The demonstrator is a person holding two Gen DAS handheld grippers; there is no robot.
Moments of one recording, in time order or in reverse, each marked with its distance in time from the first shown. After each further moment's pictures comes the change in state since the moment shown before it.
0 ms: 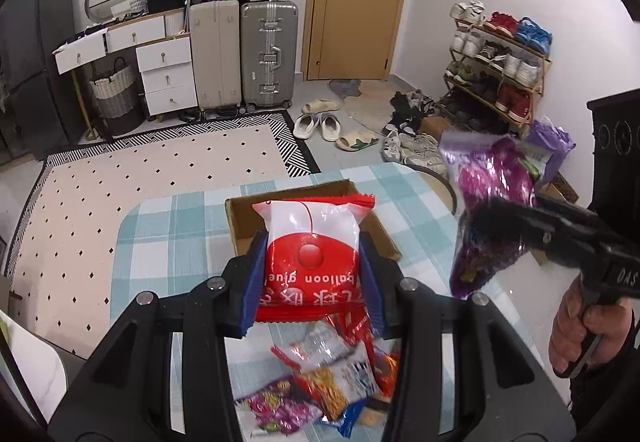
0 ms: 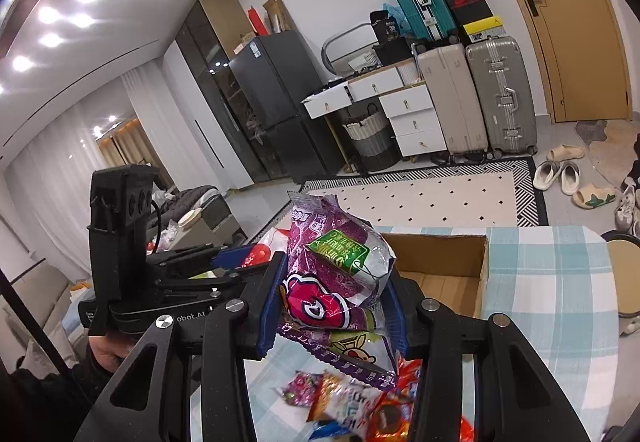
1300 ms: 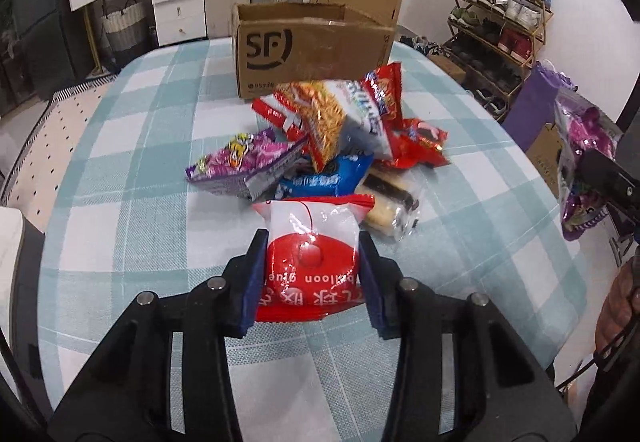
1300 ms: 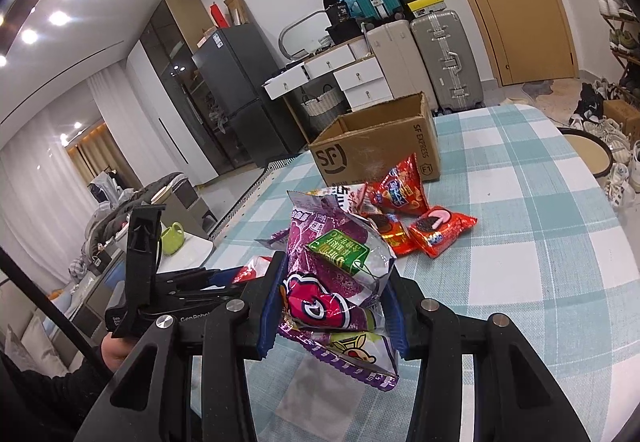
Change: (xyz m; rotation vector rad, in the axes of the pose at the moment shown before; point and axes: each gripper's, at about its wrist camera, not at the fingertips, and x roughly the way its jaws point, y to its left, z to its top) left arm -0.005 -0.019 -0.311 -0.039 0.114 0.002; right arm -0.086 0.027 -0.263 0.101 -0.027 -0.122
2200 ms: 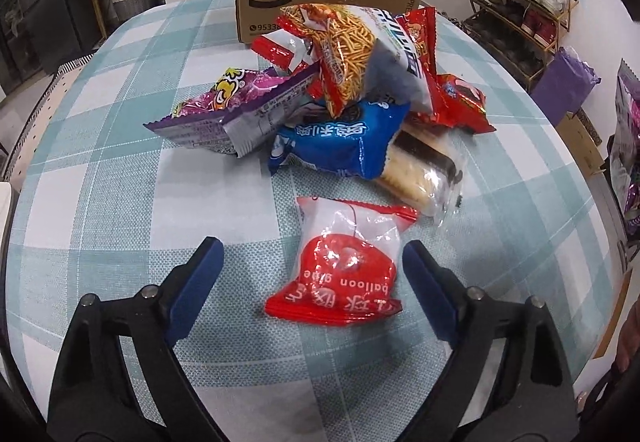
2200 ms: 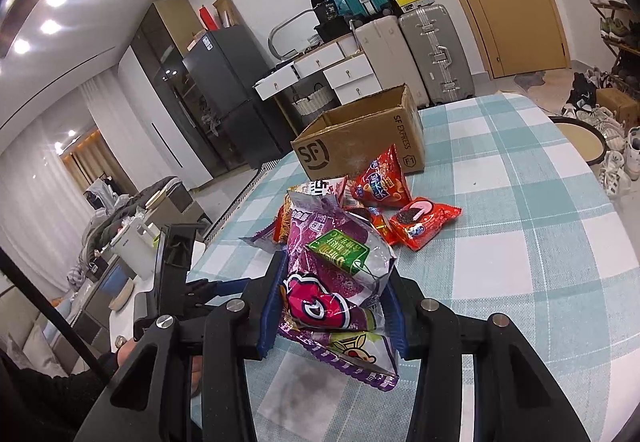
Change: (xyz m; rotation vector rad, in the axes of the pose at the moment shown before) left arm 0.071 0.001 -0.014 -0.040 0.127 0.055; right arm 0.000 -0.016 -0.010 0.018 0.007 -0.044
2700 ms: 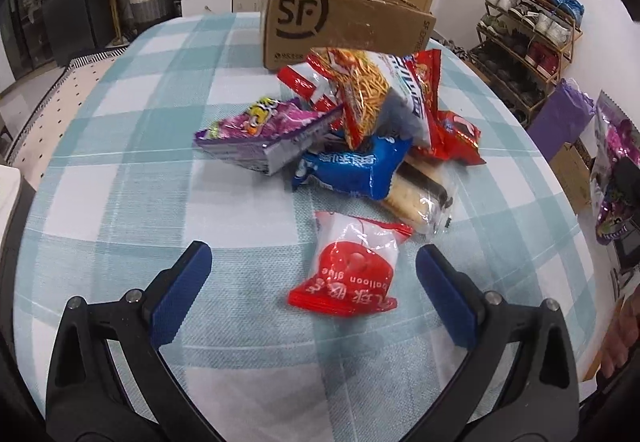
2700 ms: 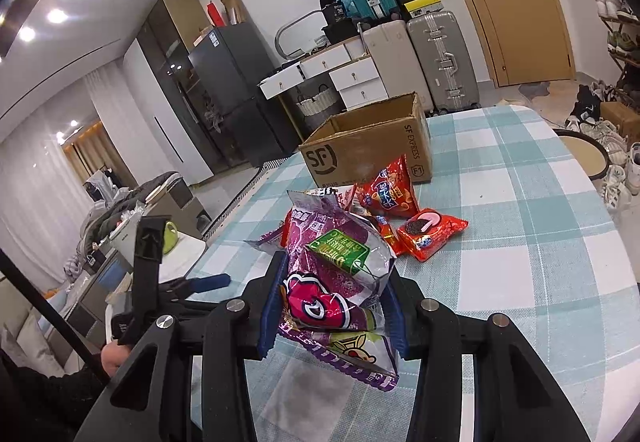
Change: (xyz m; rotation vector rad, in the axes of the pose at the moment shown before) left arm -0.032 0.016 -0.002 -0.063 -0.063 -0.005; right arm -0.001 0.010 0.007 -0.036 -0.004 0.002
